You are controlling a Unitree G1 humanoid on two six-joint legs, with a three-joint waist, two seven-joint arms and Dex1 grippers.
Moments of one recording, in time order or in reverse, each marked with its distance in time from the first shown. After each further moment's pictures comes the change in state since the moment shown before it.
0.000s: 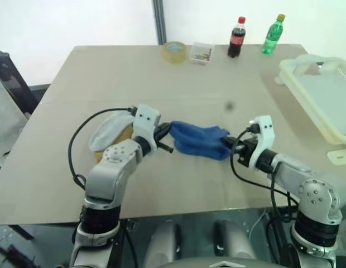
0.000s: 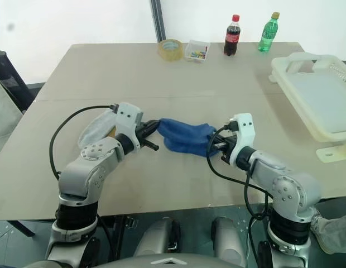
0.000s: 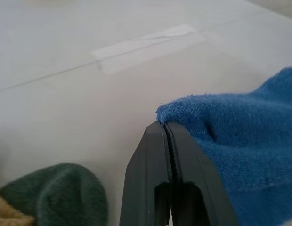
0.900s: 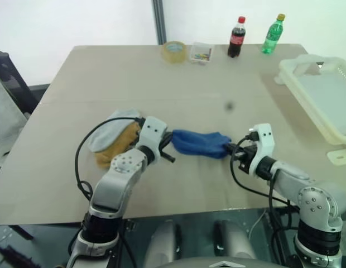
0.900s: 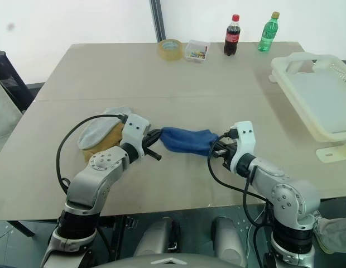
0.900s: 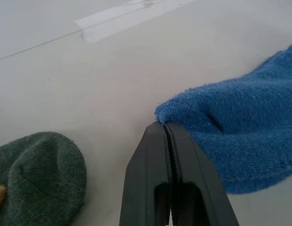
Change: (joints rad) left arm 0.081 0.027 -0.109 0.017 0.087 -0.107 0.048; right arm 0.081 -0.036 0.061 0.004 0.006 -0.079 -0.038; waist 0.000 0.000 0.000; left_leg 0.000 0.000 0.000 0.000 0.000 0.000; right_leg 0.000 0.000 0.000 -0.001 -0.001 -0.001
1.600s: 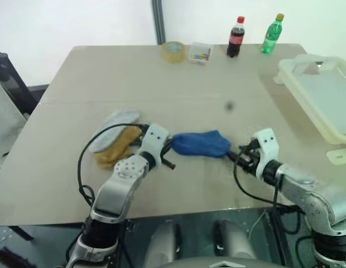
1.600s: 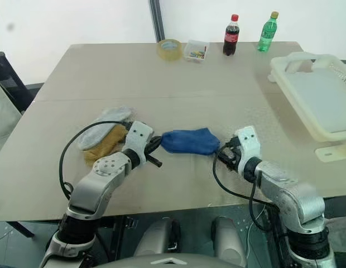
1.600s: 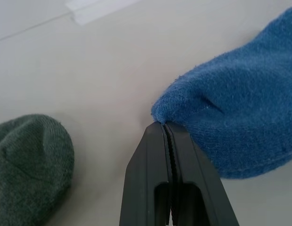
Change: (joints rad) left arm 0.046 0.016 -0.050 0.014 0.031 -0.016 0.007; right arm 0.076 -0.217 0.148 0.027 -0.157 -0.224 0.070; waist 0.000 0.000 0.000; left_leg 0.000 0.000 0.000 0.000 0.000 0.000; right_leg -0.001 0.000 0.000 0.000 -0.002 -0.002
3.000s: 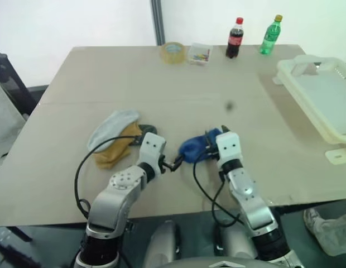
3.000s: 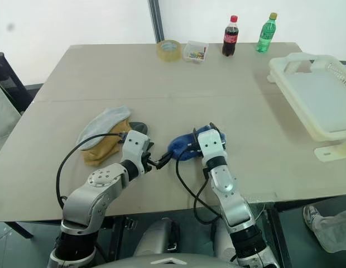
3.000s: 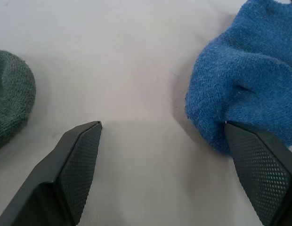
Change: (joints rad) left arm 0.111 -0.068 0.080 -0.122 -0.103 0.128 -0.011; right arm 0.024 0.397 0.337 0.472 -0.725 -0.951 -0.275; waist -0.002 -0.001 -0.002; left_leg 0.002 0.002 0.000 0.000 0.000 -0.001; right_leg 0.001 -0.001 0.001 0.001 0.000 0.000
